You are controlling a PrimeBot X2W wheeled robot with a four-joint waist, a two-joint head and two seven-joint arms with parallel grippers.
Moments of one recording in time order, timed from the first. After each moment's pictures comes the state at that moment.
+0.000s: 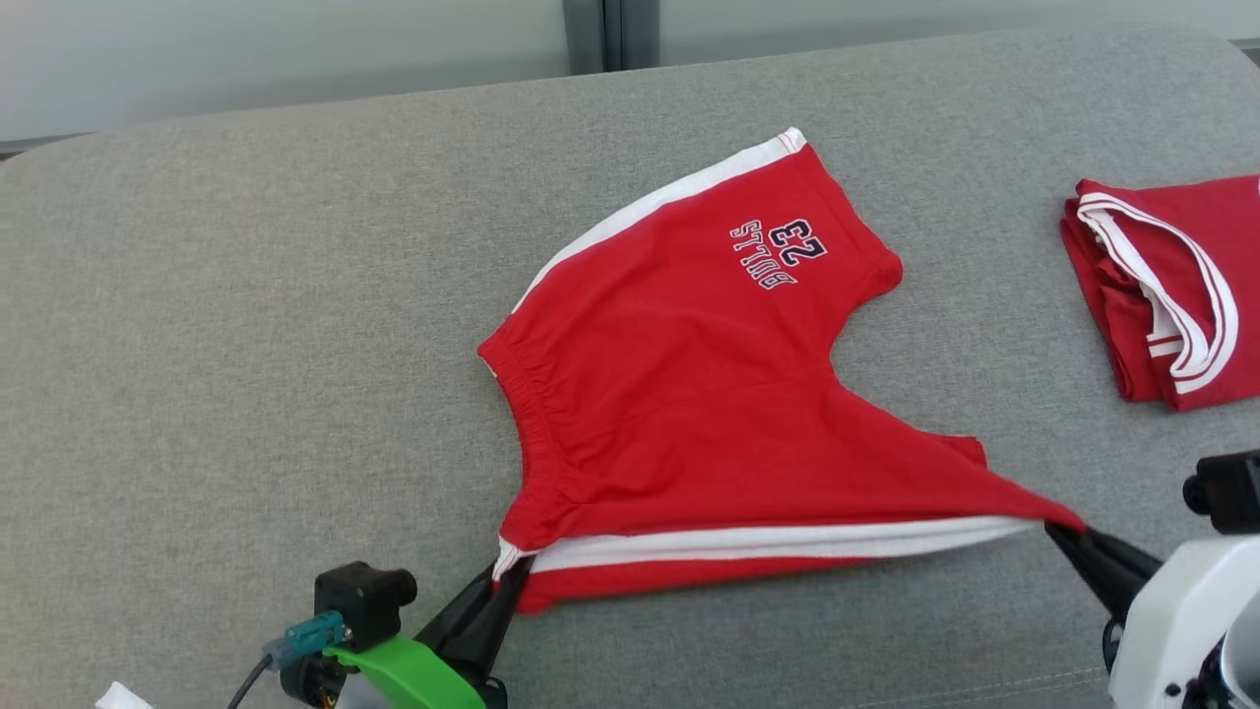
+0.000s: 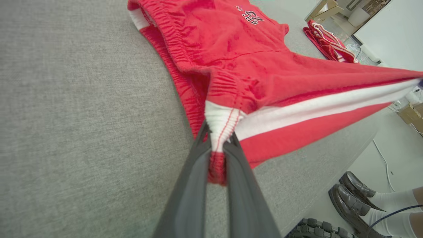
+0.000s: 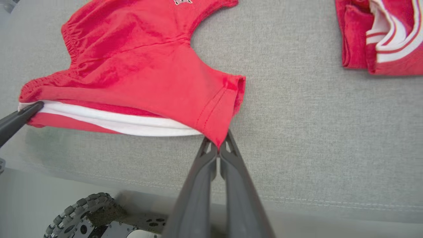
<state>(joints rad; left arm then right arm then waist) -0.13 0.38 -0.68 0.19 -0.80 -0.08 -0.12 0.22 -0.25 -0.12 -0.54 0.49 0.13 0.89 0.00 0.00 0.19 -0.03</state>
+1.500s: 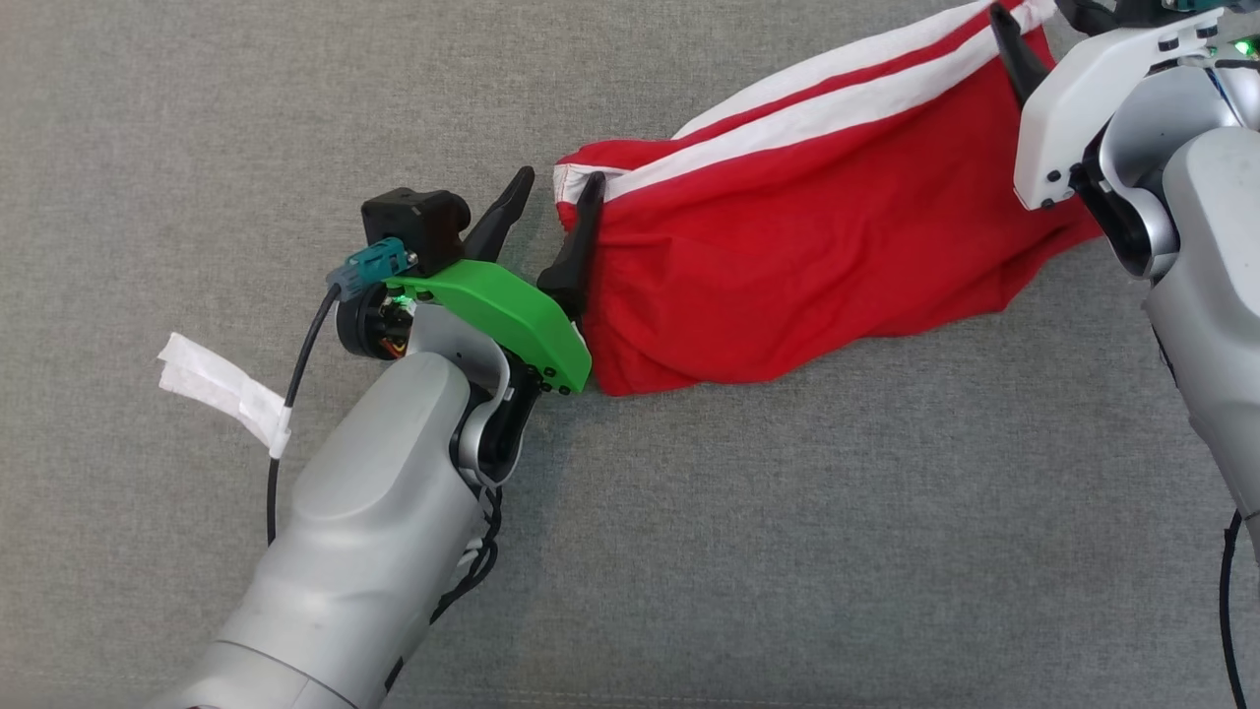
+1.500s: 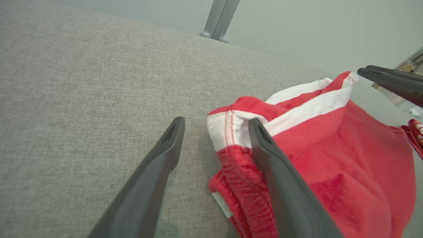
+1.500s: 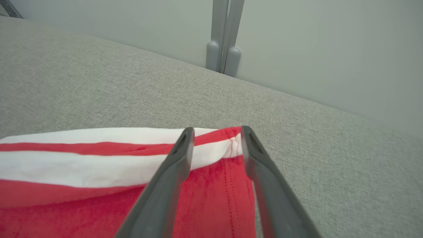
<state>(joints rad) -0.80 0.05 -0.65 0.69 -0.82 -0.04 -0.18 -0.98 -0.37 0.36 0.65 0.33 0.13 0.20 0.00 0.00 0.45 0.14</state>
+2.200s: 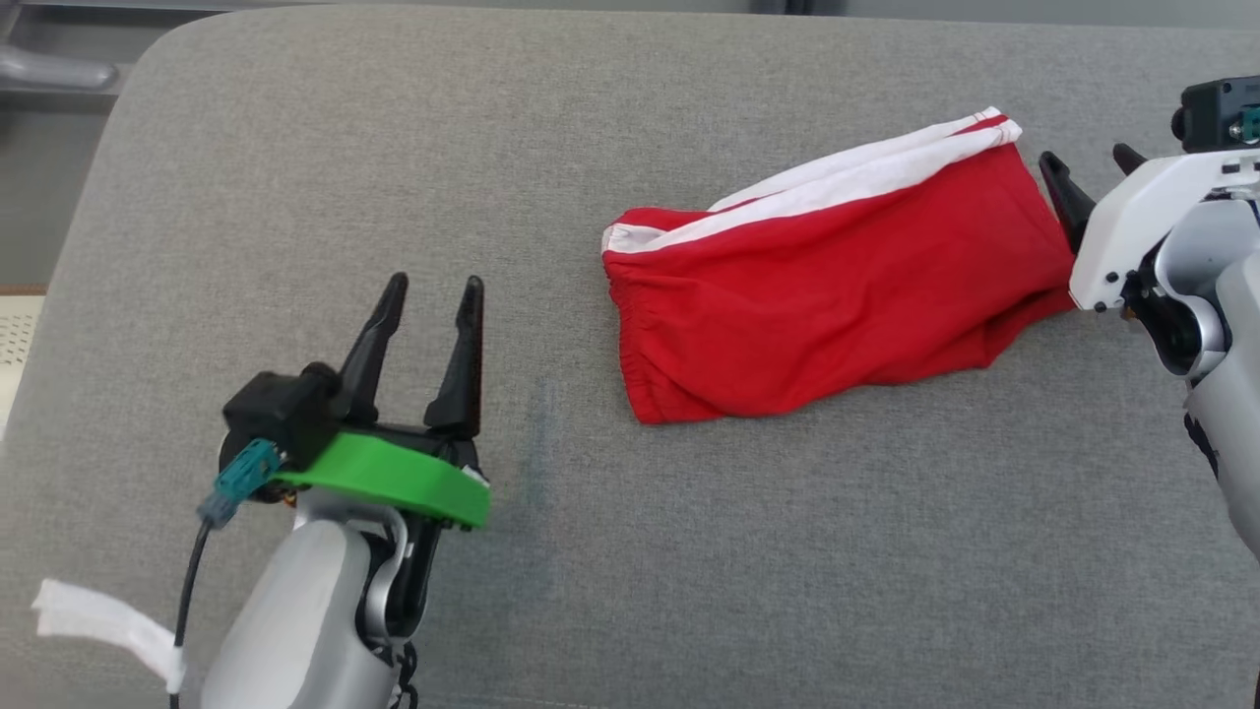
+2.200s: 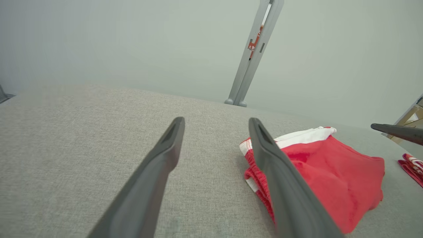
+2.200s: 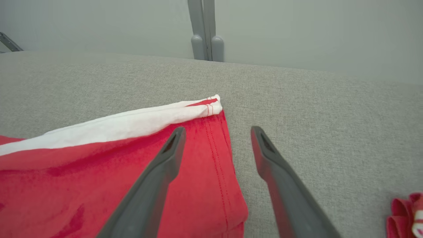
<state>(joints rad) -0.40 0.14 -0.38 0.31 -0.57 -0.05 -0.26 -0.82 -0.42 0.30 0.74 0.52 0.13 0.21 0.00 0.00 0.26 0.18</state>
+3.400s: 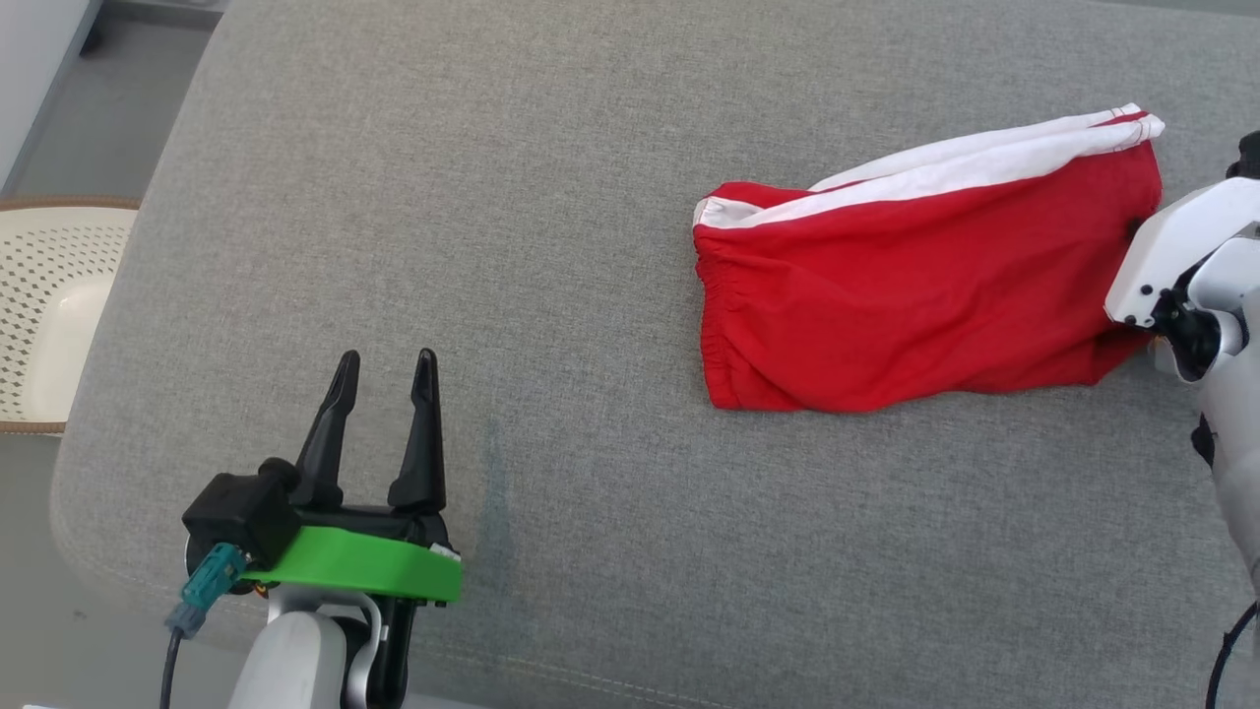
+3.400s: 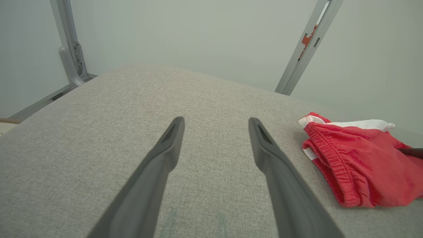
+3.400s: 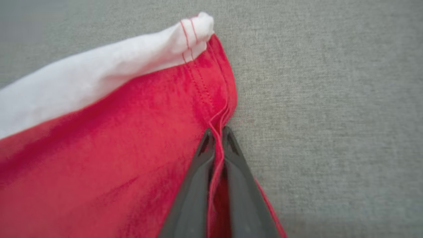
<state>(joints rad) -0.18 0.05 -0.15 0.17 -0.40 -0.13 -0.26 -0.92 -0.33 -0.03 1.14 0.32 0.13 0.24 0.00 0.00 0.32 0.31</state>
